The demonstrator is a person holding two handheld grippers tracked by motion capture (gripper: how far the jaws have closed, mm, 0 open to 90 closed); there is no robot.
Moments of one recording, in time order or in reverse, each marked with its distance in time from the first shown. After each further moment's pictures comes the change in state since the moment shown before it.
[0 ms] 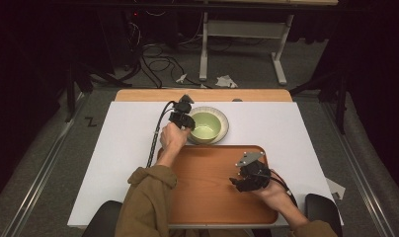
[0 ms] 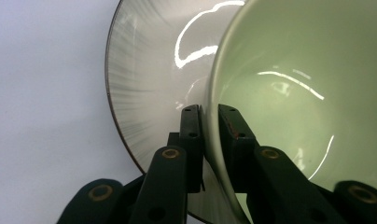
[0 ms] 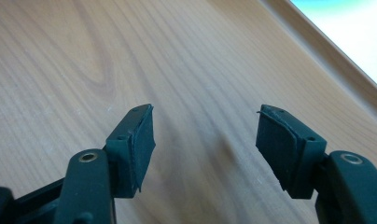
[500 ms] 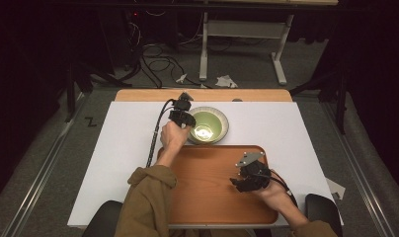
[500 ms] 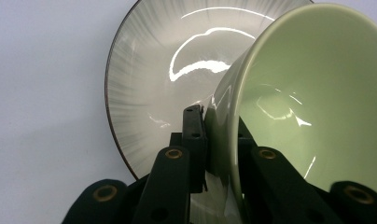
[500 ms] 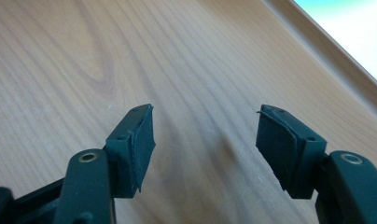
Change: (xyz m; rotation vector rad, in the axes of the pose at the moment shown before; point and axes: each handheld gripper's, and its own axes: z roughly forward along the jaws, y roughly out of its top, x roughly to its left) left arm -0.002 0.002 -0.010 -0.052 -0.025 -0.006; right arm 0.000 0.000 0.000 -0.004 -0.001 0.001
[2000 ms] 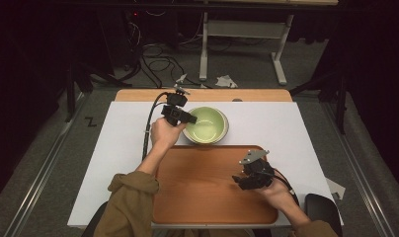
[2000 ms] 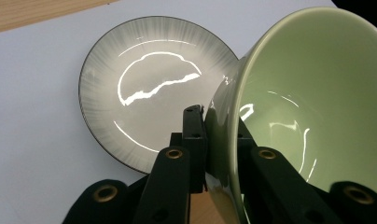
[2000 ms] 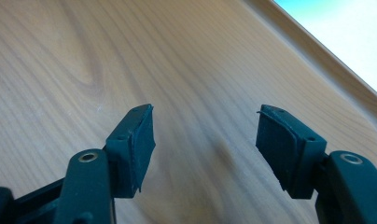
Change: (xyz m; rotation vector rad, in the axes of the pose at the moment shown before) left arm -0.018 -0.011 -0.081 -0.097 -0.153 0.147; right arm -0.008 -0.003 -0.005 -0.015 -0.006 0.038
